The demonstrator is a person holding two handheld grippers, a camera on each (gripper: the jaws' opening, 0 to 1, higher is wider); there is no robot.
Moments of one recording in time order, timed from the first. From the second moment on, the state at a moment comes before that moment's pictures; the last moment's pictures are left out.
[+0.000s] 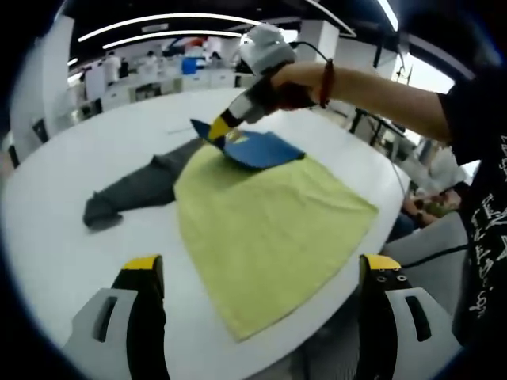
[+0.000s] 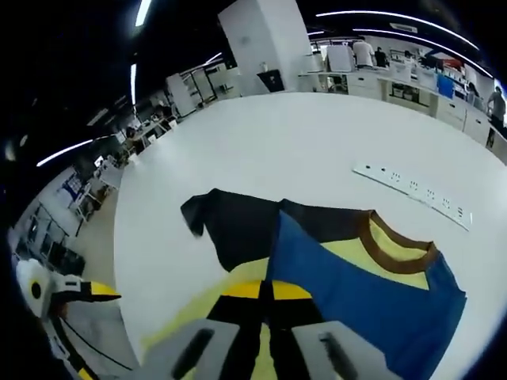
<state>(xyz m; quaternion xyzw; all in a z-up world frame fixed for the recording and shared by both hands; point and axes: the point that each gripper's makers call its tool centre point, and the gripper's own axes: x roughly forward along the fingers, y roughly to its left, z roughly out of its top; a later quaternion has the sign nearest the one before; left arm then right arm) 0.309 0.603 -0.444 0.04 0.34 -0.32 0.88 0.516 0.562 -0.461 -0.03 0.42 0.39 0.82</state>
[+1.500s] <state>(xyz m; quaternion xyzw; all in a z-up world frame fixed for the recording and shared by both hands) 0.313 0.611 -0.447 0.03 0.35 -0.31 0.88 0.514 0.581 -0.501 -0.02 0.44 0.40 0.81</state>
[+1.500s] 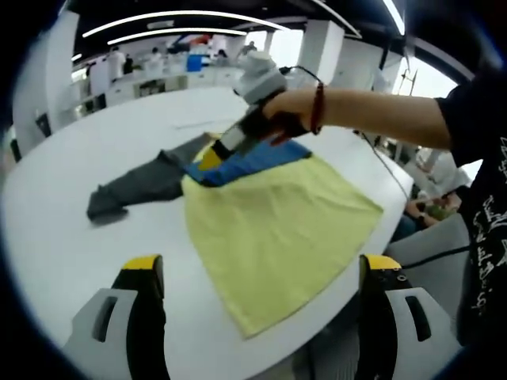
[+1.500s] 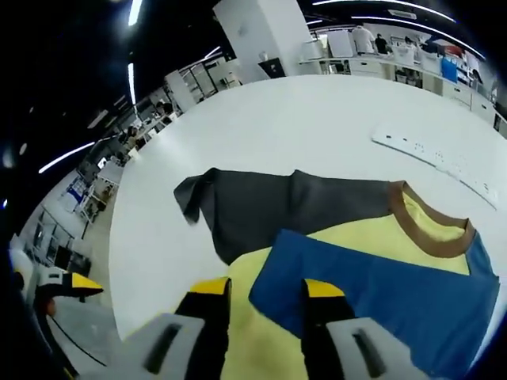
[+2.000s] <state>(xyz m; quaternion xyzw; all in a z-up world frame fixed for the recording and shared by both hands) 0.315 0.611 -0.437 0.03 0.34 -0.31 0.89 0.534 0.518 -0.479 -0.04 0.40 0.34 0.85</state>
